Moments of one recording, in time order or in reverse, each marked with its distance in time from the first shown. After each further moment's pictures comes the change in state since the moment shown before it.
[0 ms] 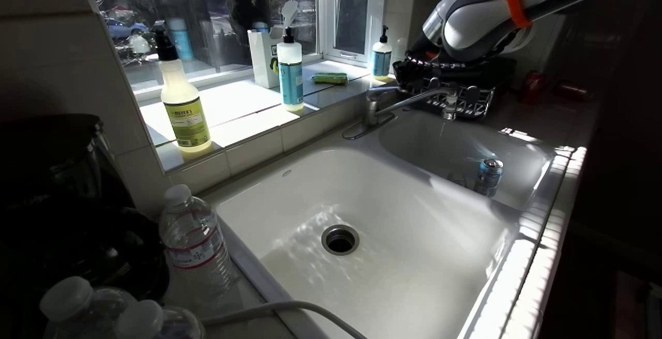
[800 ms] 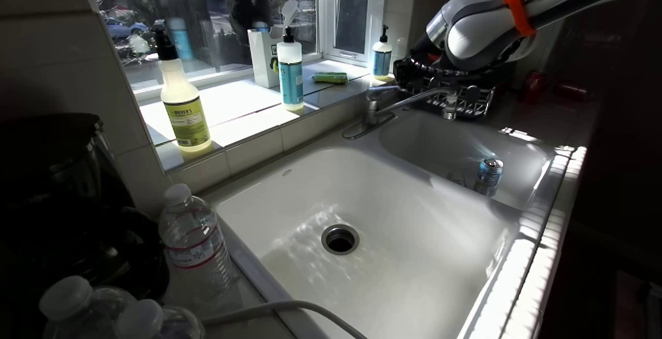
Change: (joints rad) arm 0.001 -0.015 0.002 -0.057 0.003 0.122 -0.005
